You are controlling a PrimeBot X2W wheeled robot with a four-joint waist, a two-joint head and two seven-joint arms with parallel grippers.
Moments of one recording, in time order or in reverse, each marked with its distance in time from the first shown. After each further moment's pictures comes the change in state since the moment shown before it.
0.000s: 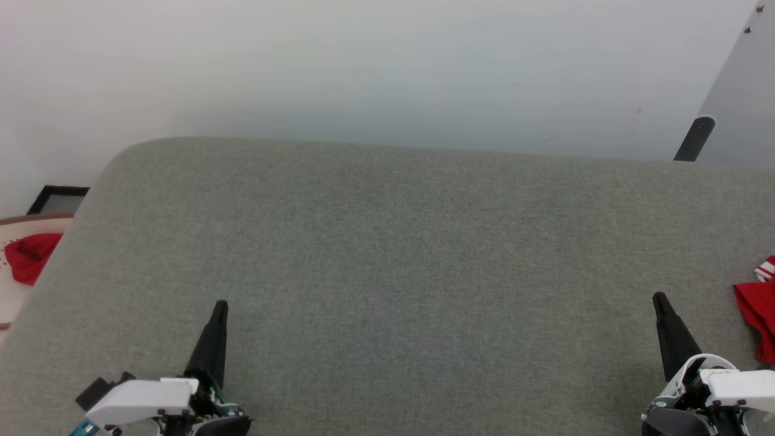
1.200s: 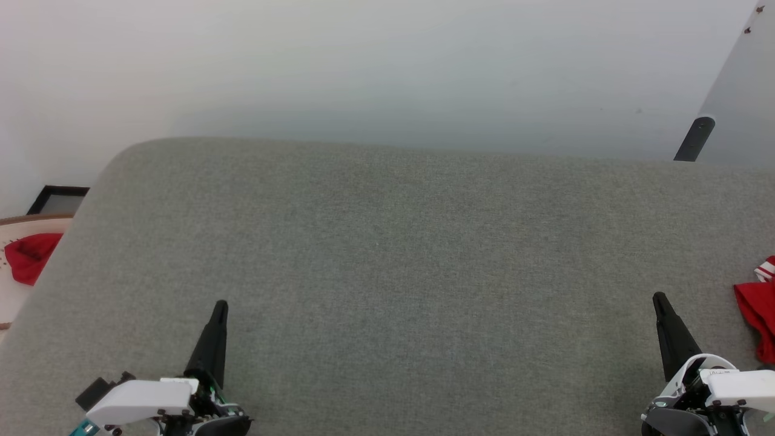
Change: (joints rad) left arm 0.000 -0.001 0.001 0.000 0.001 0.000 0.000; right arm 0.000 0.000 0.000 0.000 0.000 0.000 0.000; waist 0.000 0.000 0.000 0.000
